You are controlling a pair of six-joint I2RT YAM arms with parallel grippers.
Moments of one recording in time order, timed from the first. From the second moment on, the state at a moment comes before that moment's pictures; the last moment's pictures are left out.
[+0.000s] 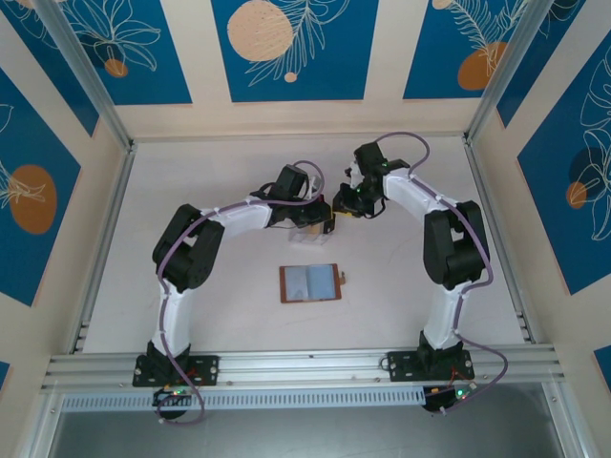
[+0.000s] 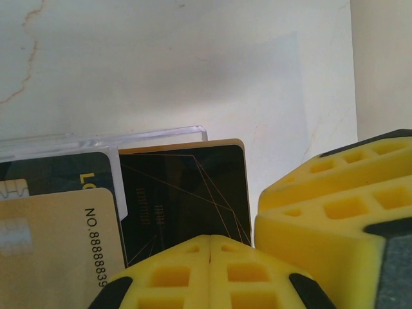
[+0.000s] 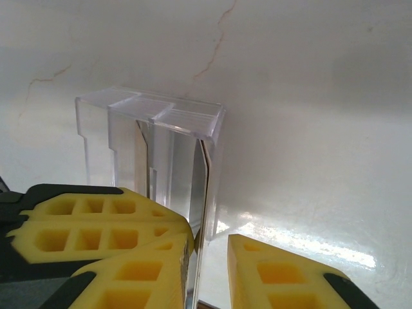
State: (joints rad) left arm -0.63 2.10 1.45 -0.12 0.50 -0.75; right arm 0.32 1.93 1.48 -0.77 -0.40 0.43
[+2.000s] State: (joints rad) left arm -0.62 2.09 1.43 -0.11 0.50 -0.73; right arm 0.32 1.87 1.49 -0.82 -0.44 0.42
